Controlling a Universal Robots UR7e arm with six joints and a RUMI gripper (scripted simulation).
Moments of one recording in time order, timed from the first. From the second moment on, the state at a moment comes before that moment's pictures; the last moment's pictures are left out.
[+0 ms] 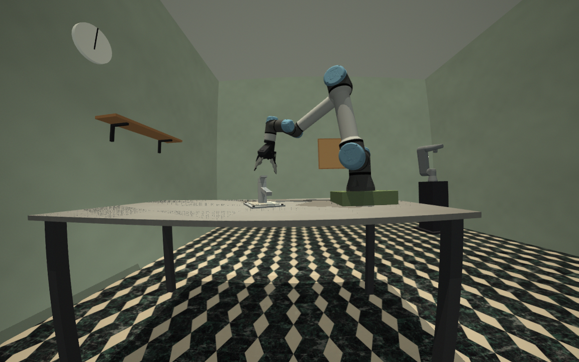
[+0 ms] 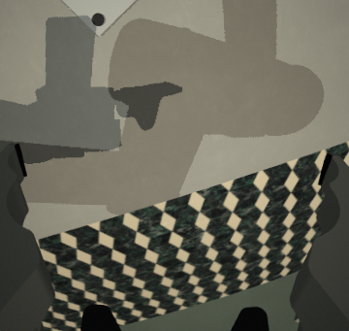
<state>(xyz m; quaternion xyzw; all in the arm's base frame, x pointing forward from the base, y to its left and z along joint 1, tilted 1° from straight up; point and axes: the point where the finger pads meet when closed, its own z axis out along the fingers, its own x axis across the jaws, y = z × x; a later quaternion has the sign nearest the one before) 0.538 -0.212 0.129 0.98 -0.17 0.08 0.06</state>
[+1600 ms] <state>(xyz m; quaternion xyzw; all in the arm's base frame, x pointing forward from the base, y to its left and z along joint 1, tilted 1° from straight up) 0.514 0.061 0.168 0.99 0.11 0.00 0.01</state>
